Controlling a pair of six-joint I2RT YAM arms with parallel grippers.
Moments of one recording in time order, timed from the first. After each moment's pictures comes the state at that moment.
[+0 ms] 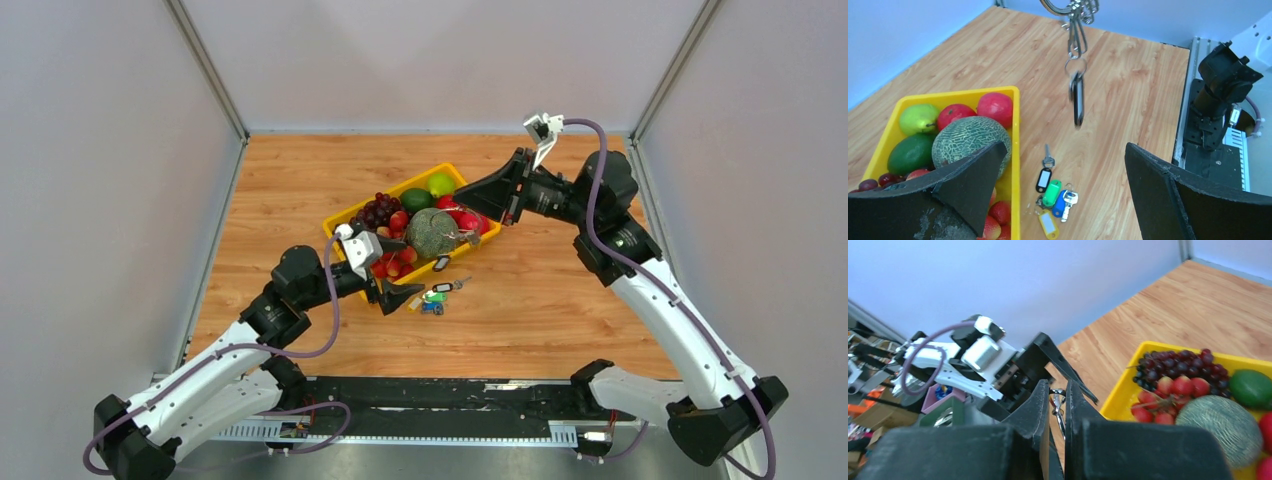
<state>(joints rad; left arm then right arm) -0.72 0.74 0.59 0.12 0.43 0.02 0.48 1.07 1.21 -0.04 -0.73 0.54</state>
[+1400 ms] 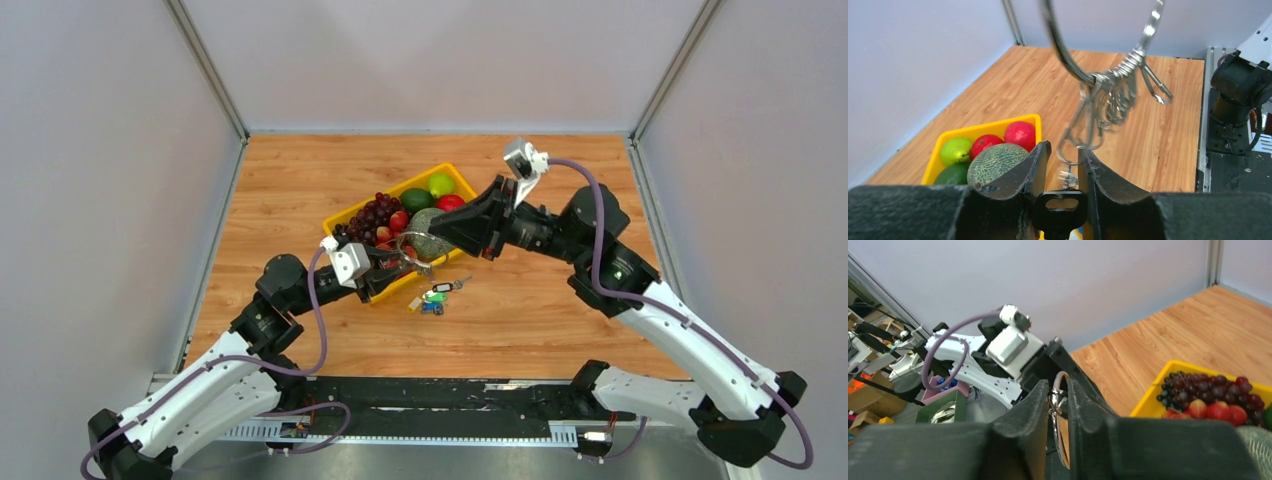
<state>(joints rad) -0.72 0.65 0.56 0.19 0.44 0.14 0.82 1.05 1.25 -0.03 -0.48 0.47</state>
